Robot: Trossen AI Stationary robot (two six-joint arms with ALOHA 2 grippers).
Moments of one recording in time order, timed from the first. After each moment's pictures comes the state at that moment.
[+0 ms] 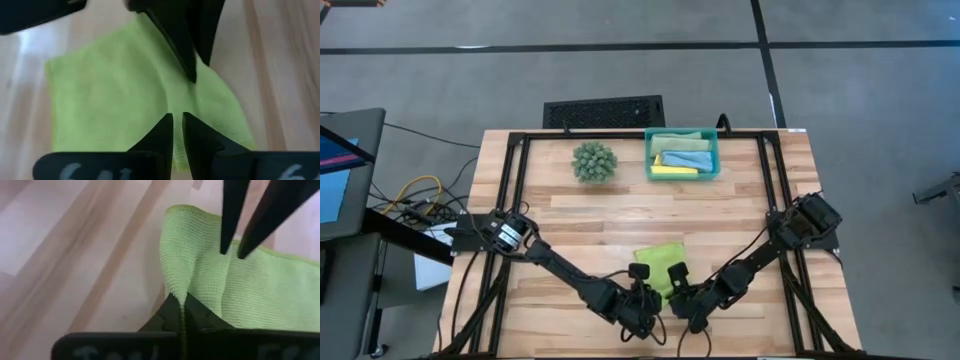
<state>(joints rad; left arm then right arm) -0.54 2.21 1.61 -0.46 -0.56 -0.29 0.65 1.92 0.99 -0.02 0.32 0.04</state>
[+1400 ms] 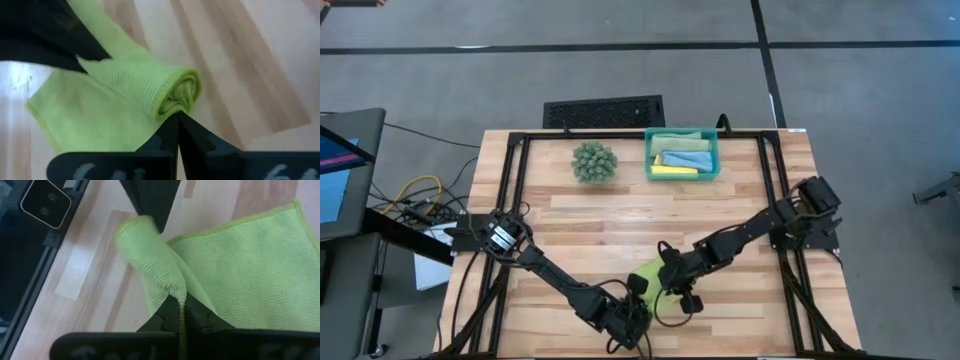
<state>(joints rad) -0.61 2.18 1.52 -0.36 -0.49 -0.07 0.40 1.82 0.98 -0.08 -0.20 0.18</state>
